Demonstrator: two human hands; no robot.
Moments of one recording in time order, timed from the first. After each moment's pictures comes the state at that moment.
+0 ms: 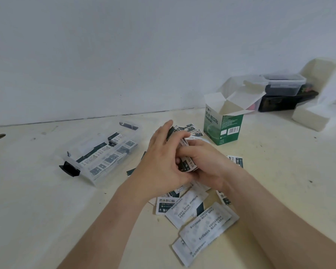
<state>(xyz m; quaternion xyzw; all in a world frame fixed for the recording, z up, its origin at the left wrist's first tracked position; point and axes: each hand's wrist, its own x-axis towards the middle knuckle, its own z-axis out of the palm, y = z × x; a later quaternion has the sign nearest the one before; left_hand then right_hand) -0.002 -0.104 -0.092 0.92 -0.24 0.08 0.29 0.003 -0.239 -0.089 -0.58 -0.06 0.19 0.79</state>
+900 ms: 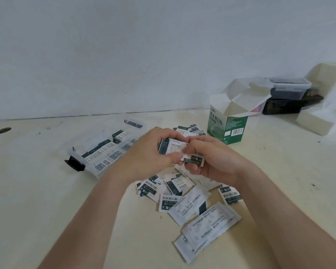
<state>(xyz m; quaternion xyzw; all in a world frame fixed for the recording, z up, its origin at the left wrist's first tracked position) -0.006 -0.077 -0.056 0.89 -0.18 -0.02 0.42 -0.001 -0.251 -0.073 -0.61 -0.08 0.22 0.75</state>
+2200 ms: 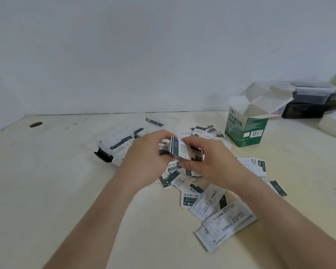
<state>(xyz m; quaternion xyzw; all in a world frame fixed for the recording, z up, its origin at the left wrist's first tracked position) -0.035 -0.044 -0.058 0.92 -0.08 0.11 0.37 -0.010 -0.219 -0.089 -0.89 -0.23 -0.07 0.39</state>
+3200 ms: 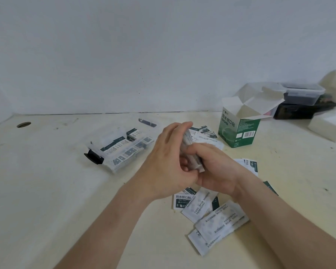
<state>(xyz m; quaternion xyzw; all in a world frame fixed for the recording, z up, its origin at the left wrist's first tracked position) -0.029 -0.078 -0.082 0.89 -0.24 0.13 0.37 -0.017 -0.220 -0.078 -0.52 -0.09 0.27 0.80</state>
